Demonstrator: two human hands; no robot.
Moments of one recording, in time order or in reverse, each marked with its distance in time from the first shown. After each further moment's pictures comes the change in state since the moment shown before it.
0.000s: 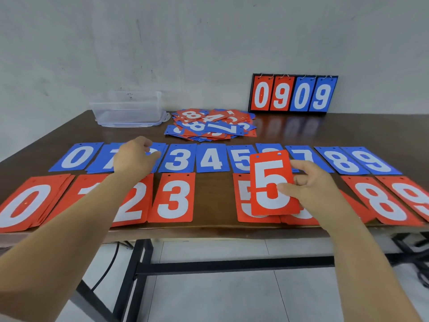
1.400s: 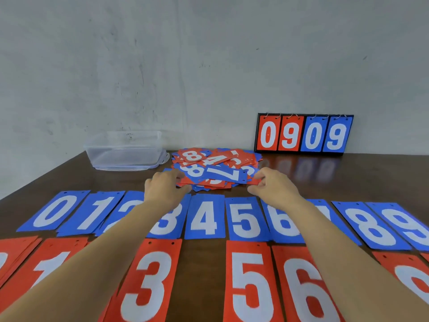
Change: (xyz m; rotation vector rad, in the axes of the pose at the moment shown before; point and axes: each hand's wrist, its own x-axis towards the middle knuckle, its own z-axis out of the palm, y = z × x) left_hand 0.070 0.072 0.062 0.142 -0.072 0.133; right_hand 0.197 -0.046 0.036 -0.606 -0.080 -0.279
